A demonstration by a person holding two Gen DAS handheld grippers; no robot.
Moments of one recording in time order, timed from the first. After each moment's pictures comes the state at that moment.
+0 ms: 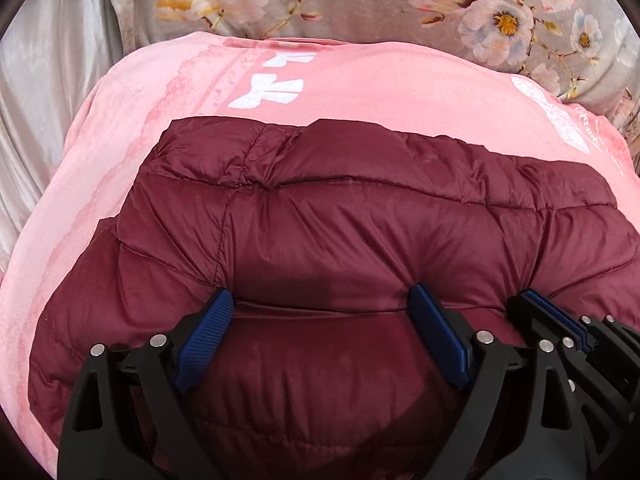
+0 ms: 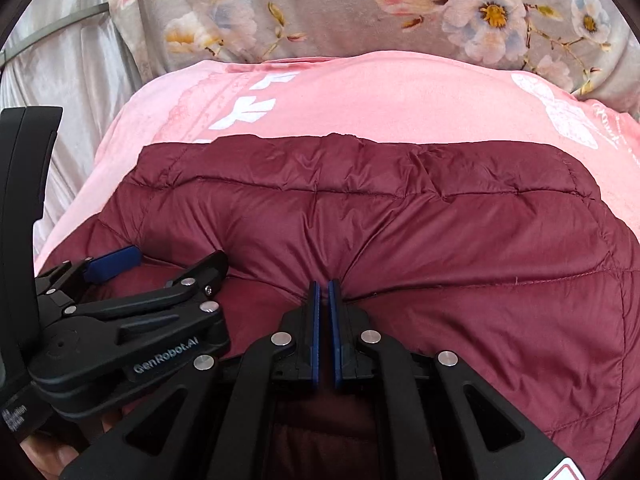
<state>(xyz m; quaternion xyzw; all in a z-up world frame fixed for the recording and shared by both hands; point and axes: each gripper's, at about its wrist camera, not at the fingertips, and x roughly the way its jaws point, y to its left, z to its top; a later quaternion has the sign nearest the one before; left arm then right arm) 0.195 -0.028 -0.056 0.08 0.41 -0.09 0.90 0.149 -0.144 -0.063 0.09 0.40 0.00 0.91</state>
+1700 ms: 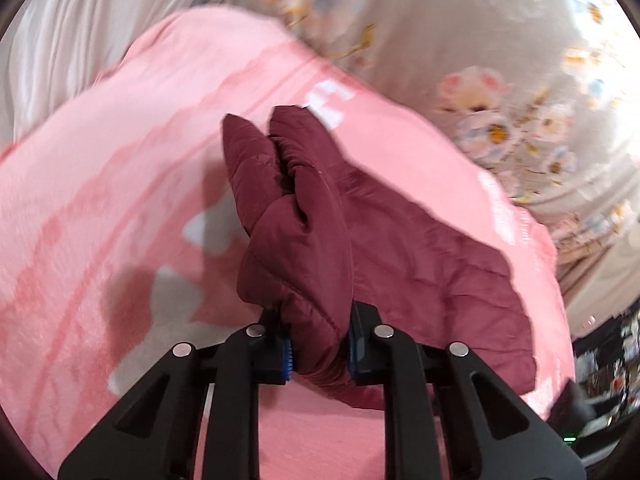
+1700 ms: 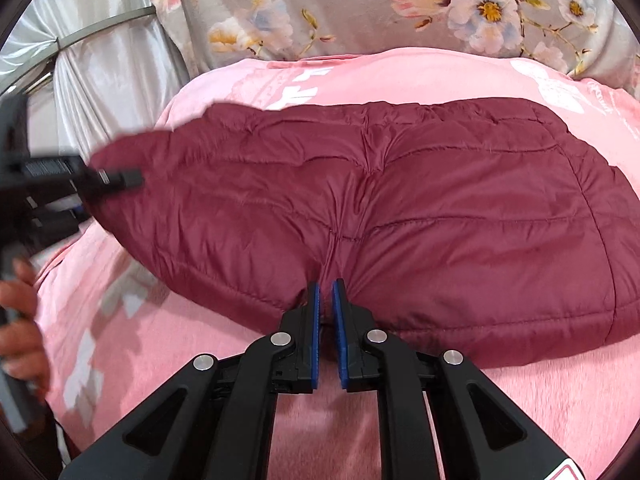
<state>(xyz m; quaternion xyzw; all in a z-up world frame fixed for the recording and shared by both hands) 0.113 0.091 0.029 -0.14 0.41 -0.15 0.89 0.036 -0.111 -0.053 0.12 0.39 0.05 0.91</state>
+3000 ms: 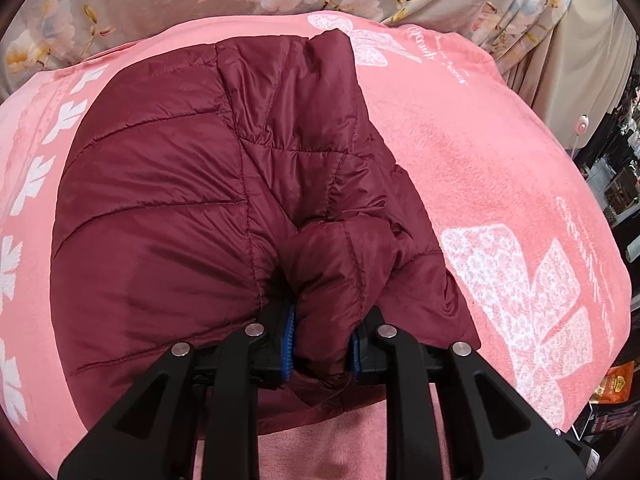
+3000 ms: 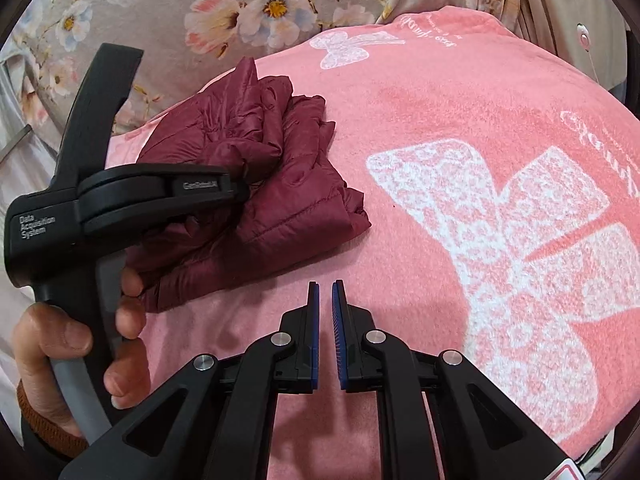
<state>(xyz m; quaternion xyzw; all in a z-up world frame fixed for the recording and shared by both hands) 0.062 -0.249 -0.029 0.12 0.48 -0.28 0.82 -0.092 -0.293 -0.034 0.25 0.40 -0.15 0.87</state>
